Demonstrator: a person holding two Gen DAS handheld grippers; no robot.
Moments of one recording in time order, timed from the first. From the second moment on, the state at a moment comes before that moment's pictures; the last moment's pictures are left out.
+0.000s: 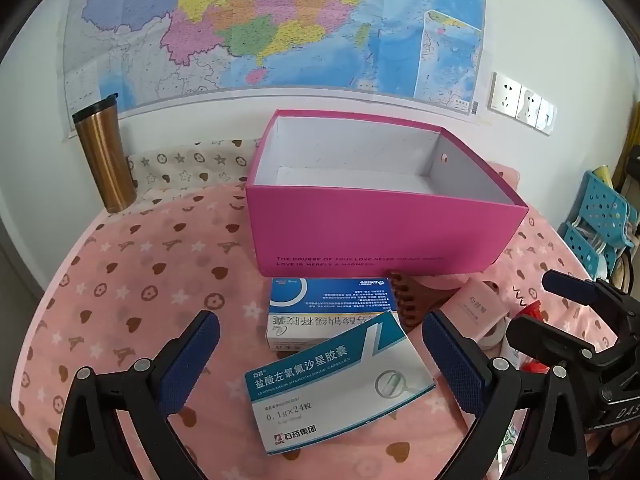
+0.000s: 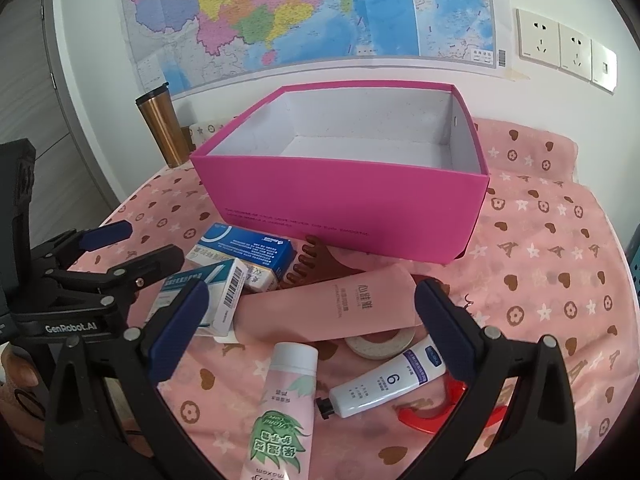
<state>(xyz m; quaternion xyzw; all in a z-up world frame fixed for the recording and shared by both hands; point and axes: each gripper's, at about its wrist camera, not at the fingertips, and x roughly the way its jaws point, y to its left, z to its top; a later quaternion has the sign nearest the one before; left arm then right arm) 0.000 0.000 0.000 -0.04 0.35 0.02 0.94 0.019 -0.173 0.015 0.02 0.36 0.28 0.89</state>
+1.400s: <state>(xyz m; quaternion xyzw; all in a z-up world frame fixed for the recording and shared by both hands) -0.018 -0.012 -0.008 -0.04 0.35 -0.03 0.94 -0.034 -0.190 -0.020 -0.01 0.42 0.32 0.85</state>
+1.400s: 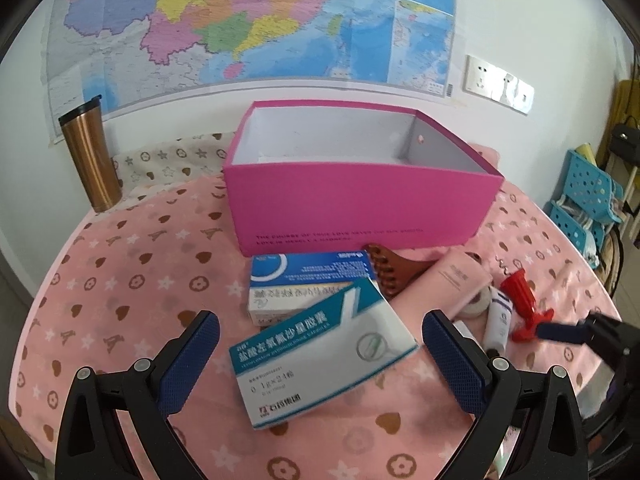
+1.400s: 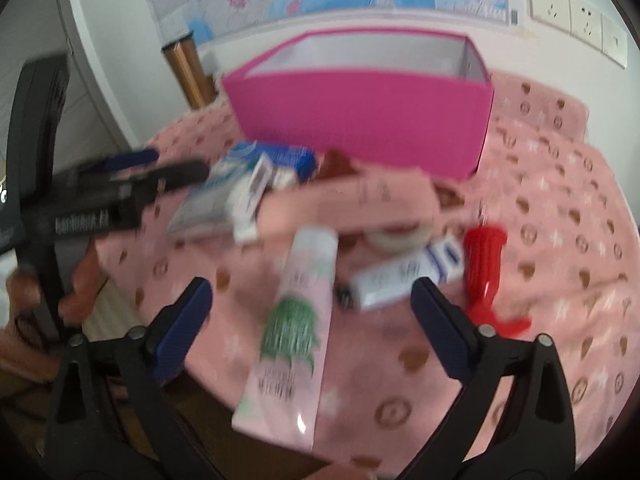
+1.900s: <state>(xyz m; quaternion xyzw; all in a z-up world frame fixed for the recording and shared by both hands) -0.037 -0.017 -0.013 -0.01 0.35 -0.05 0.94 -0.049 -0.159 -0.048 -0.11 0.43 0.41 0.79</state>
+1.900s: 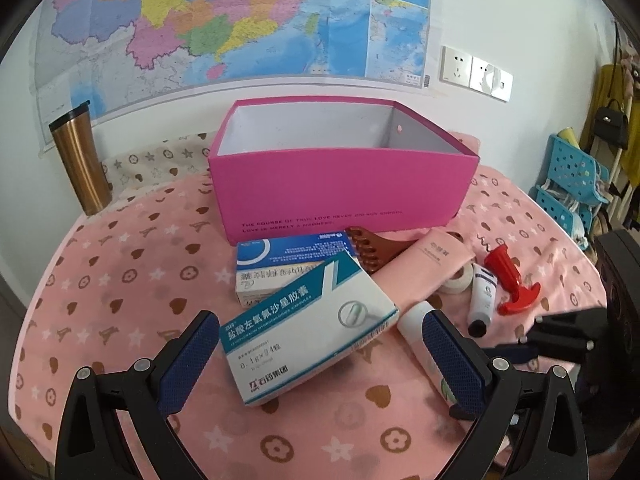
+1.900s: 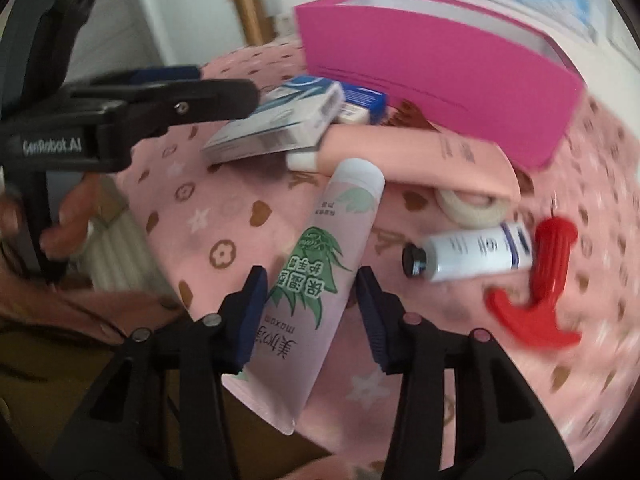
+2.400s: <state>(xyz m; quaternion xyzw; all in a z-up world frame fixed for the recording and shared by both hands) -0.034 -0.069 -0.036 0.02 0.38 -0.18 0.91 -0.047 -0.241 -0.046 -0.05 0.45 0.37 0.81</state>
